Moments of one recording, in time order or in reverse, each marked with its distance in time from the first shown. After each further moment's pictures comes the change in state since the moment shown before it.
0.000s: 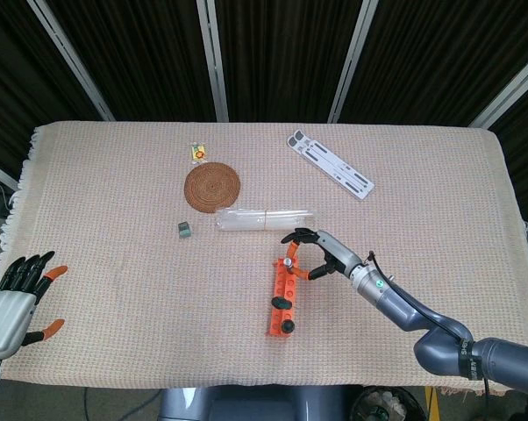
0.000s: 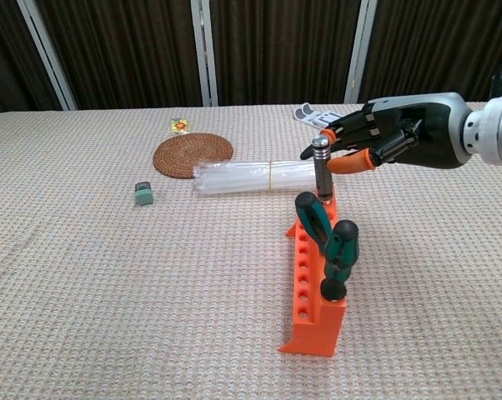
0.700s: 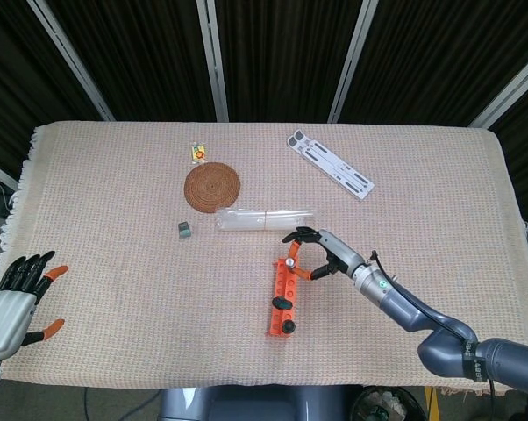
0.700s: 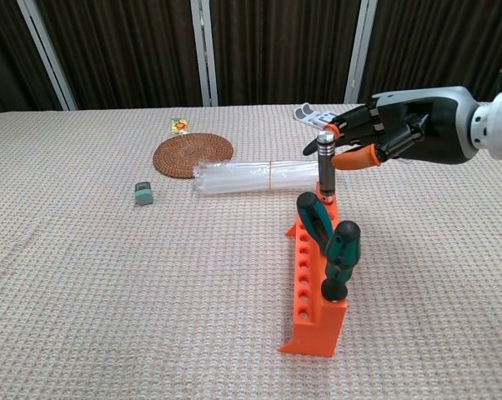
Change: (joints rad) left arm 0.000 0.003 0.000 -0.004 0.005 0.003 0.002; right arm 0.007 0.021 -0.022 -0.011 -0.021 0.027 0.020
